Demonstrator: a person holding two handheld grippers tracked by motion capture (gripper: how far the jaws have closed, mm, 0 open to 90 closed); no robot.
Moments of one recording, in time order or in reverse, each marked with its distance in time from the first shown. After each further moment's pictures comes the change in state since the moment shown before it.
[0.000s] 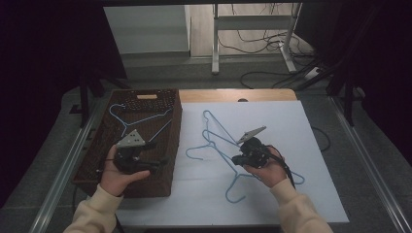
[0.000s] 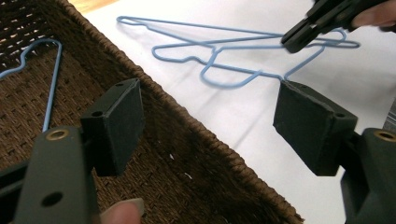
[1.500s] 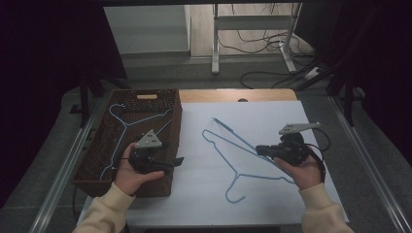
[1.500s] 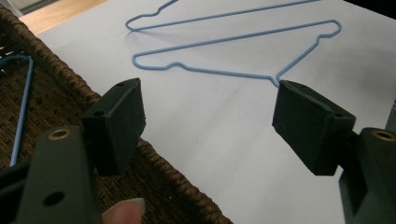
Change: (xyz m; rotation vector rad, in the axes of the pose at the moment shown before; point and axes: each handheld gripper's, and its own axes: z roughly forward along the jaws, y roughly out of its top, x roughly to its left) left arm -0.019 0.014 0.027 0.023 -0.015 0.069; right arm -0.024 -0.034 -0.091 -0.291 0.042 0.156
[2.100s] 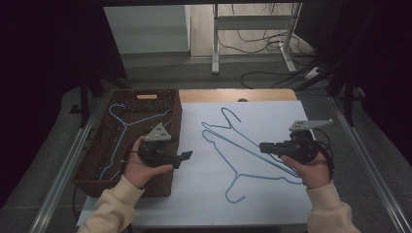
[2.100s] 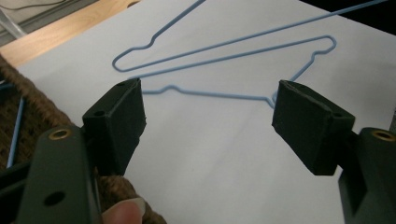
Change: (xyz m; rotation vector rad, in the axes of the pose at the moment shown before) left arm -0.005 0.026 0.013 -0.028 -0.009 0.024; right arm 0.001 0.007 -0.023 -0.068 0.086 0.008
